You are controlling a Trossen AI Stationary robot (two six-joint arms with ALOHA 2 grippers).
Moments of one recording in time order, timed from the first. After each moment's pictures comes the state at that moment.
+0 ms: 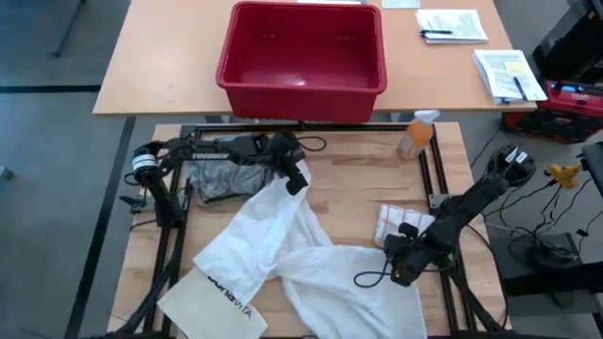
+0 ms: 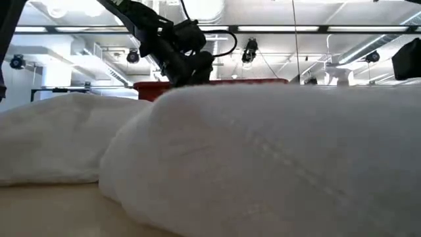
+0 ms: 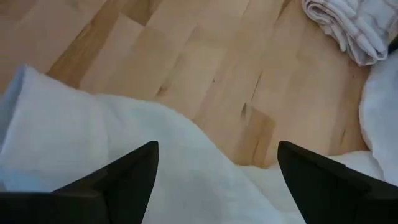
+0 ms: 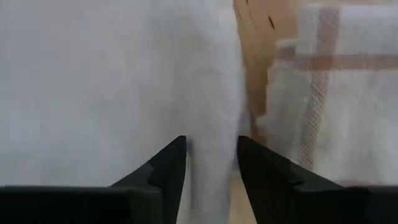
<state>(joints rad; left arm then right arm) 0.35 1.73 1.22 -0.38 0.22 -0.25 0.76 1.30 0.57 -0.53 0.20 1.06</state>
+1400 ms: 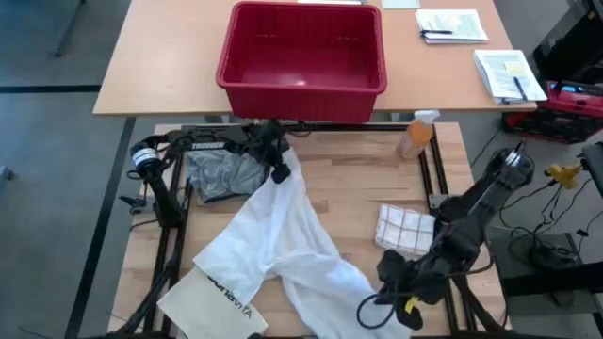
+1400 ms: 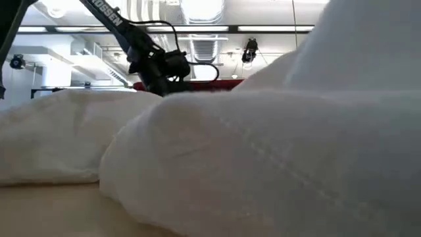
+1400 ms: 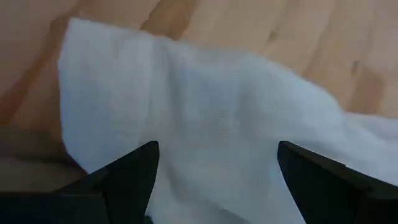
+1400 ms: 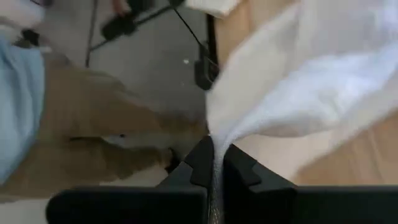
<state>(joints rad) 0.54 1.75 1.12 -0.44 0.22 -0.09 0.81 1.39 1.24 -0.54 0.15 0.94</state>
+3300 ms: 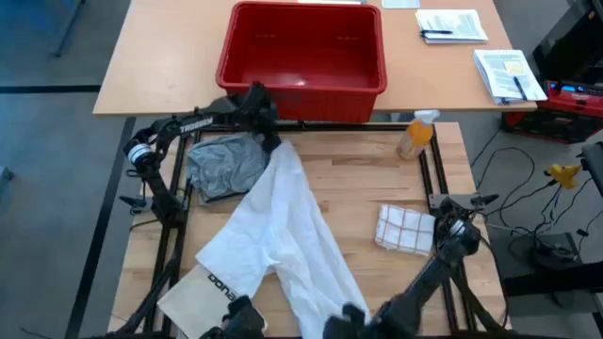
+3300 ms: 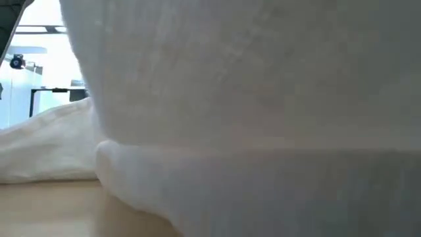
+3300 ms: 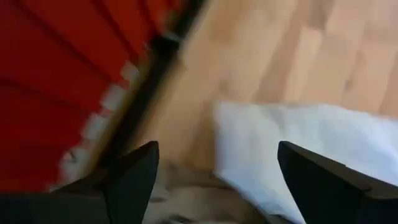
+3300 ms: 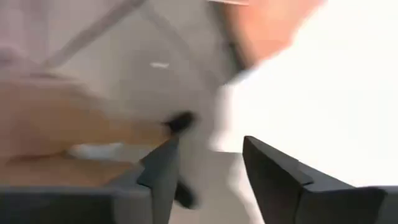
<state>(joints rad) 0.75 1.73 1.39 -0.63 0.15 0.24 0.80 2.15 1.99 -0.81 0.24 1.16</state>
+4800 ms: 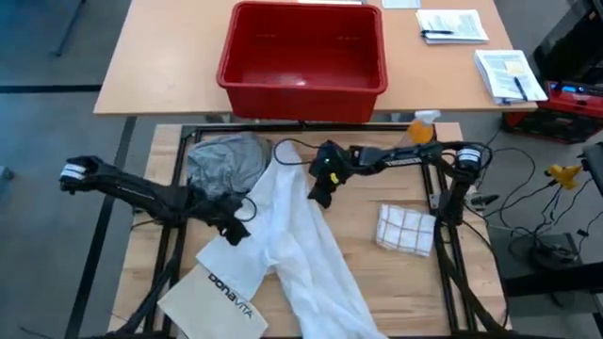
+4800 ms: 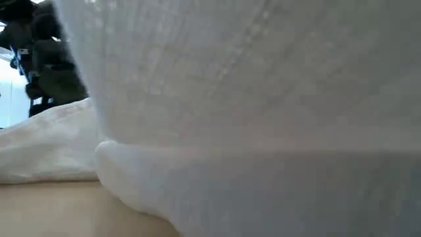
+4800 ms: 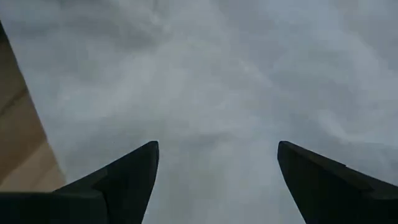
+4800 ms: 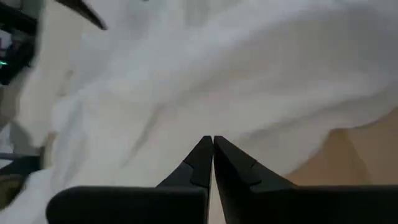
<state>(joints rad) -0.18 1.00 0.41 -0.38 -0.02 -0.99 -0.30 1.83 1.15 -0.18 -0.50 0.29</state>
